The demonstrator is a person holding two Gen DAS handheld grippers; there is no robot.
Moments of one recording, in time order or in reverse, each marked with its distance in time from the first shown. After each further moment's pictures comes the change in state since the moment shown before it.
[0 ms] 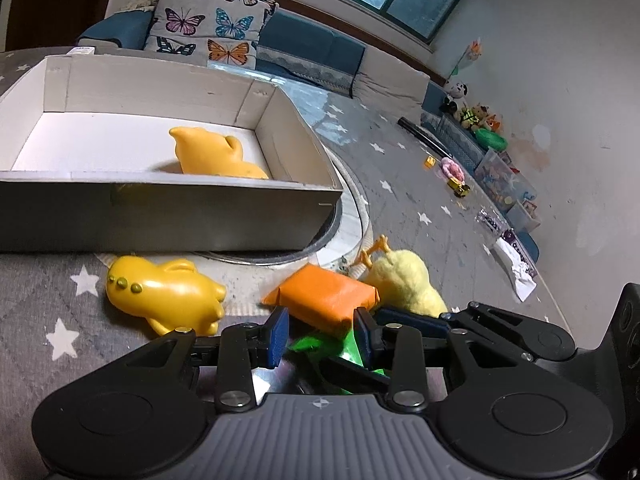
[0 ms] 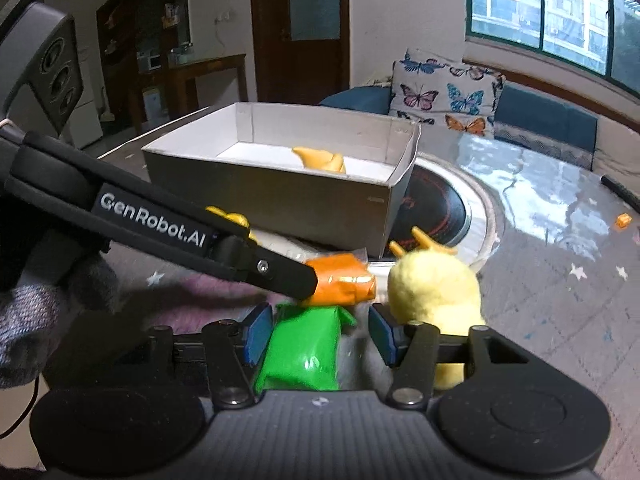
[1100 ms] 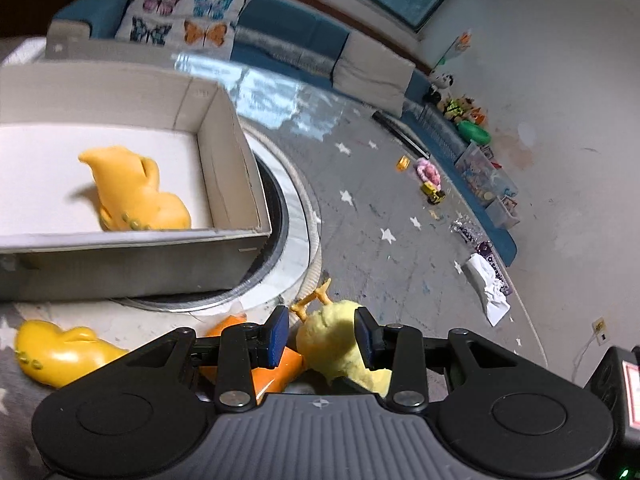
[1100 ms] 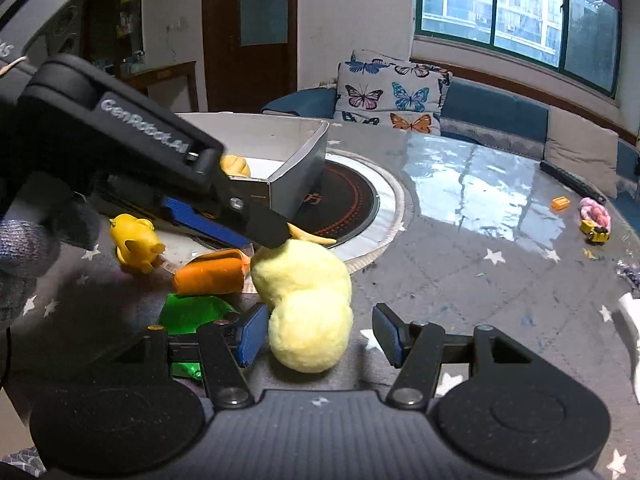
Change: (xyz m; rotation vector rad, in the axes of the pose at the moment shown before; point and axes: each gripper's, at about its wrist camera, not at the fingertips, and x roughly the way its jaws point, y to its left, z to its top) left arm 0.045 -0.032 0.046 -0.044 0.077 -0.082; right arm -0.011 -0.059 -0.009 0.058 -0.006 -0.119
